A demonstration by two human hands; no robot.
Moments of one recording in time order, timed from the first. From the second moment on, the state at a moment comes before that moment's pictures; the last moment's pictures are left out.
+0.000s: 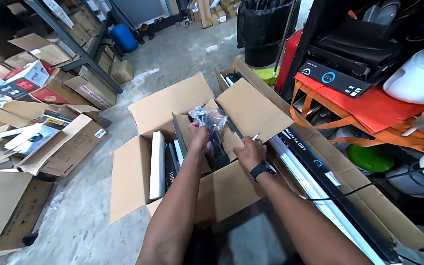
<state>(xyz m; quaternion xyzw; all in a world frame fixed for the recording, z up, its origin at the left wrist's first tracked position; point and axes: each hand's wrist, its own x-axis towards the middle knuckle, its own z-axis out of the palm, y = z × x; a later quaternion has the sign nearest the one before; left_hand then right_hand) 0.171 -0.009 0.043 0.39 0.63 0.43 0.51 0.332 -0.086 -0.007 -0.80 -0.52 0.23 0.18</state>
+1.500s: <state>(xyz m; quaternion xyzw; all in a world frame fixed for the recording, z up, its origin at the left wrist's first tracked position) 0.125 -0.086 0.125 0.85 0.41 0.29 0.16 0.362 -0.116 -0.010 -0.70 -0.48 0.32 0.42</state>
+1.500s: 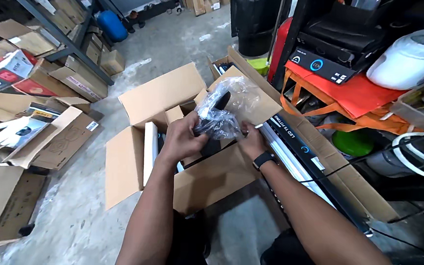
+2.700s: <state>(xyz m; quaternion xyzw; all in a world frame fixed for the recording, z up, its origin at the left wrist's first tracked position) 0.143 -0.134 0.017 0.95 0.29 0.05 0.13 0.348 -0.265 0.007 -0.66 -0.22 0.57 0.43</state>
